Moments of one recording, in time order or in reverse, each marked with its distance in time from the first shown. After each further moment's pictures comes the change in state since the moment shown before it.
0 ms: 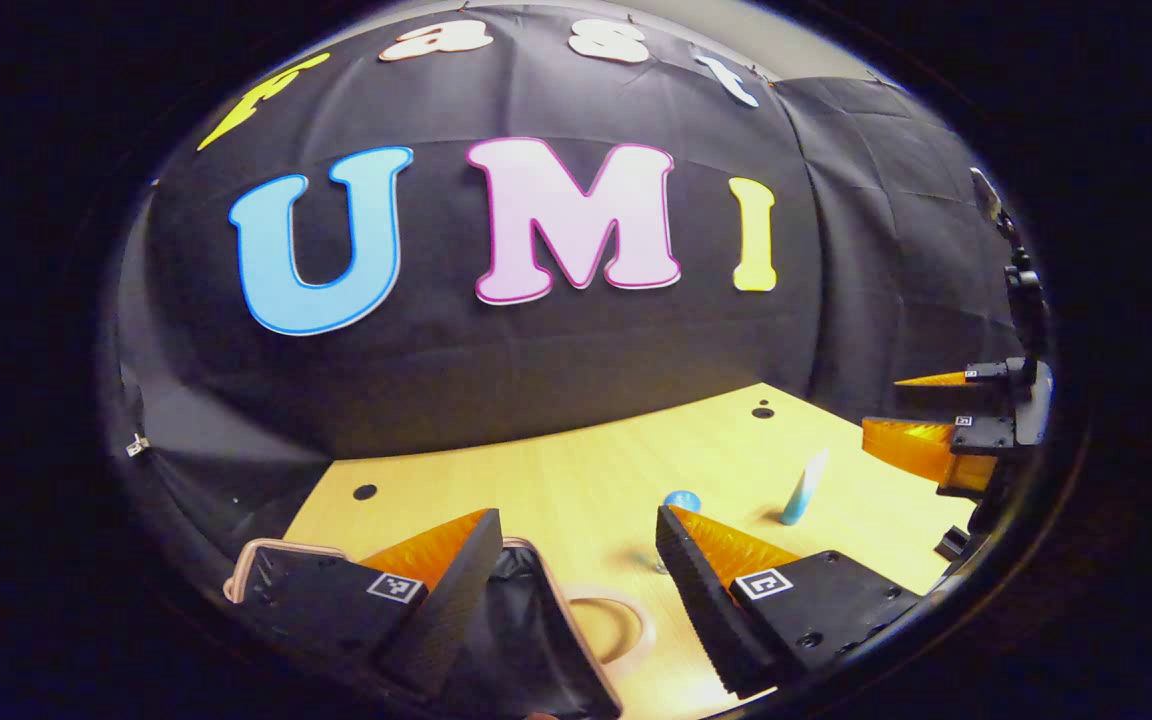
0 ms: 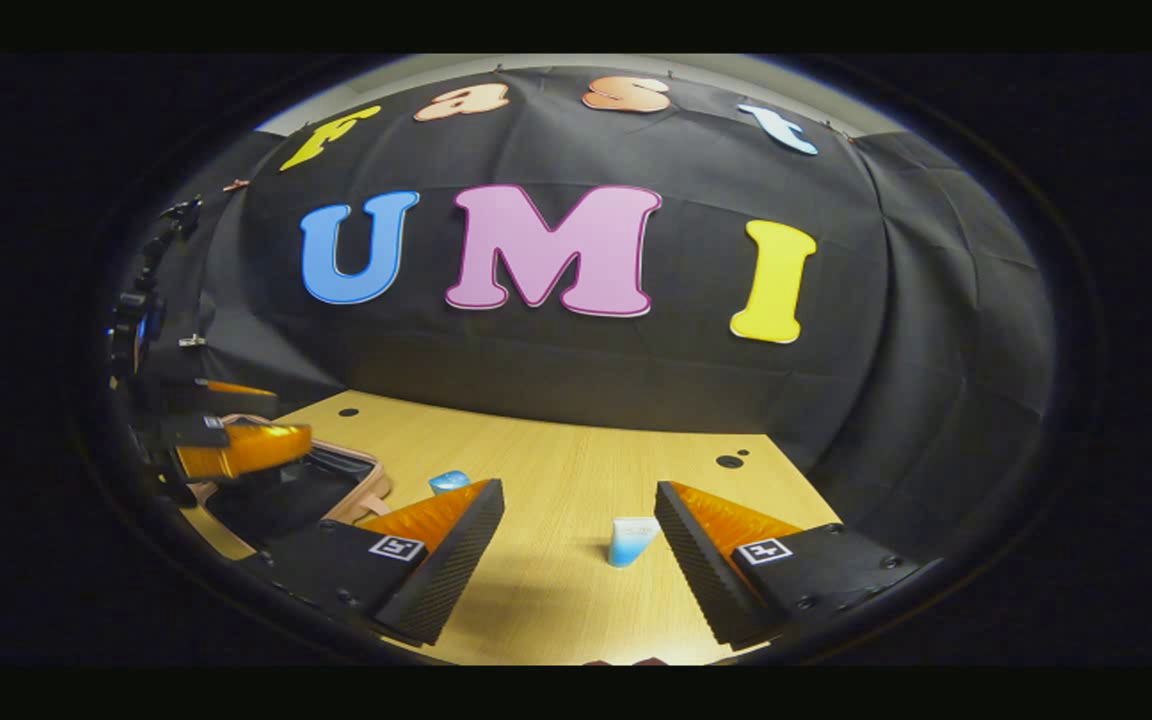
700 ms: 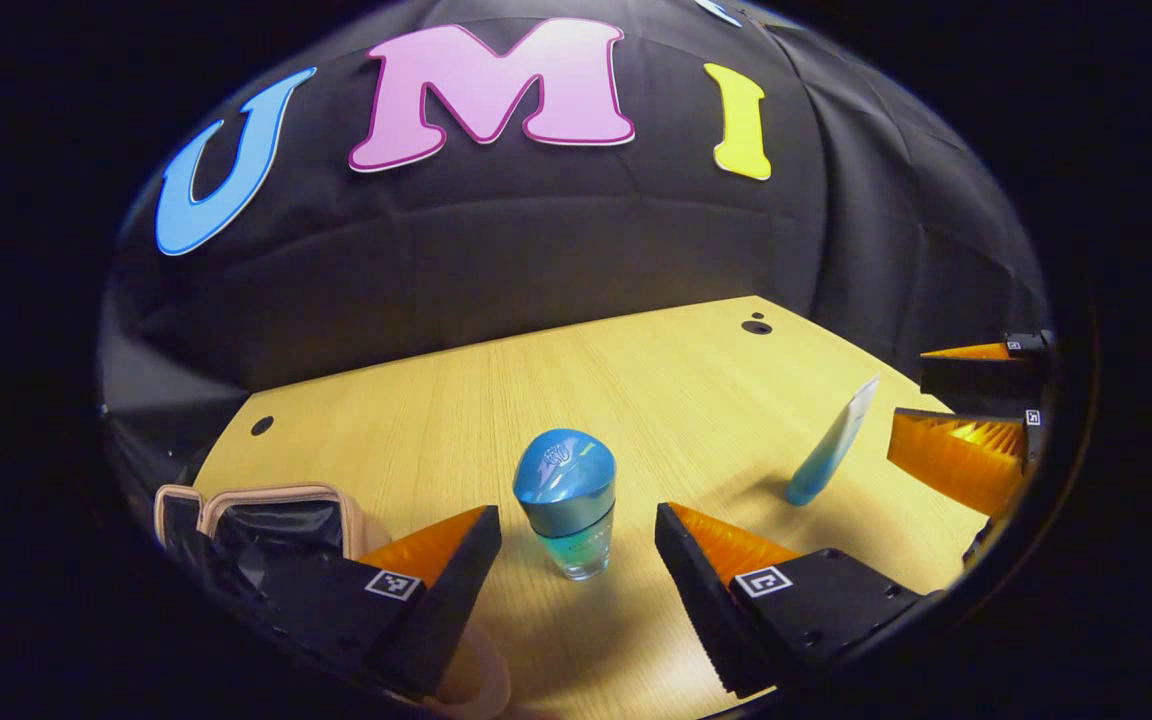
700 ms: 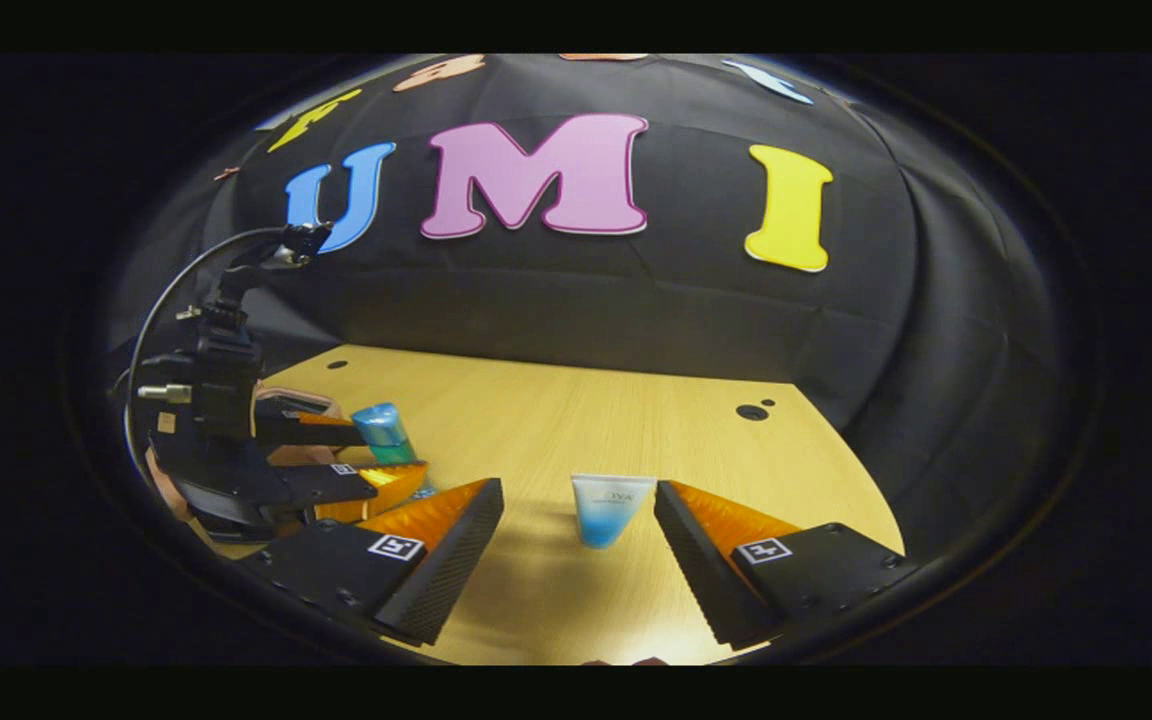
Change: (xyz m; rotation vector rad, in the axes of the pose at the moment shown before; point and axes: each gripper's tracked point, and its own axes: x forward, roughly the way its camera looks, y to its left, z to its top) left arm 0.138 -0.077 -0.086 -0.033 0.226 0.006; right arm 0.069 -0.038 -0.089 0.012 0.161 0.069
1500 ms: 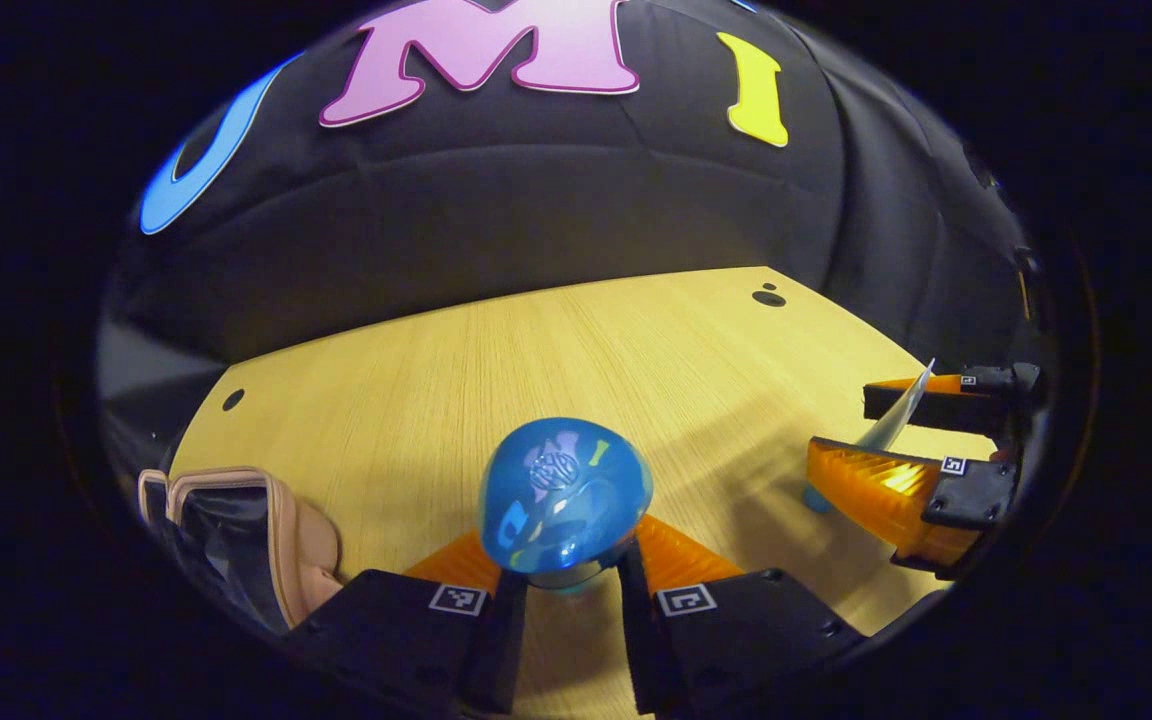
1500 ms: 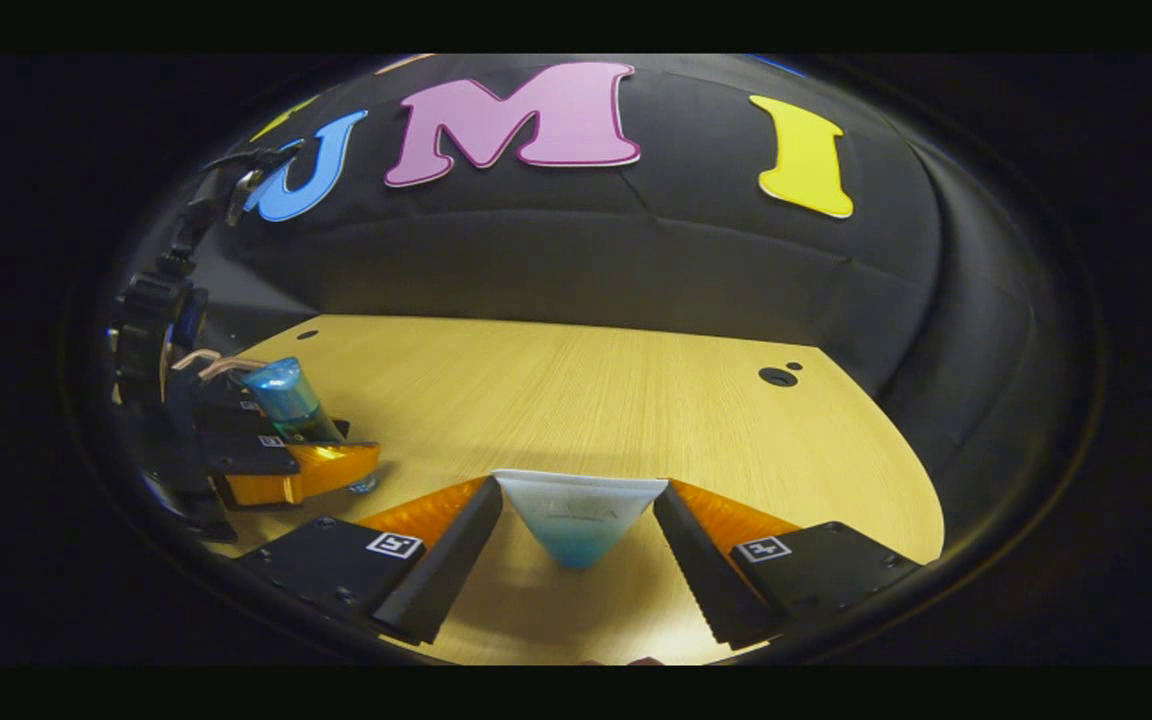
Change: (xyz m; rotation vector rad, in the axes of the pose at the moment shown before) left arm 0.035 -0.017 -0.013 -0.041 0.106 -0.008; right arm 0.077 -0.020 -0.048 0.001 0.104 0.008
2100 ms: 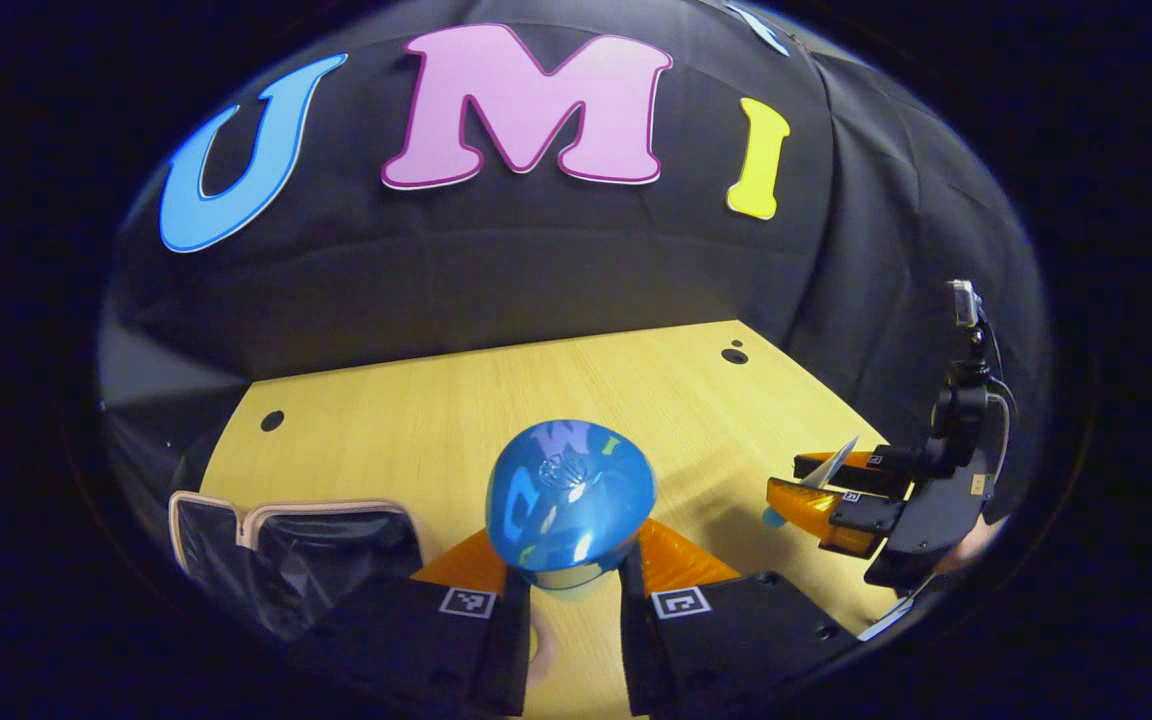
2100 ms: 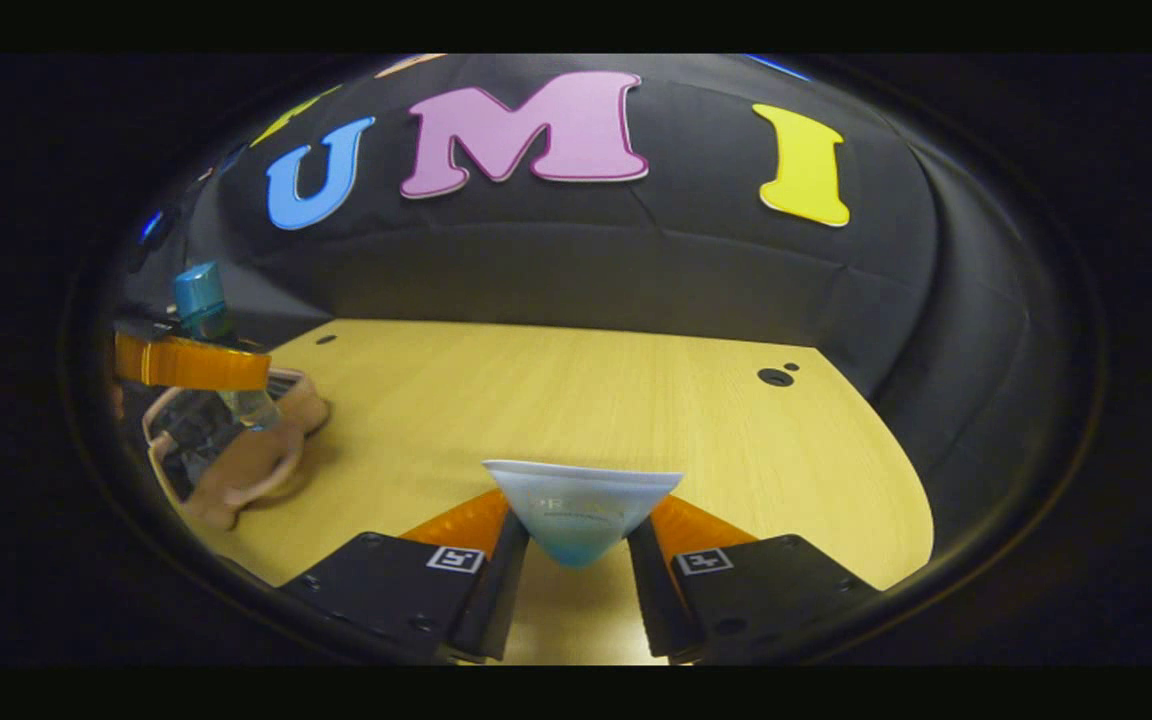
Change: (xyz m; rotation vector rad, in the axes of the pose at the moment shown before) left arm -0.147 0.068 0.059 -0.038 -0.026 -0.120; right arm -0.061 0.032 0.023 0.042 -0.012 0.050
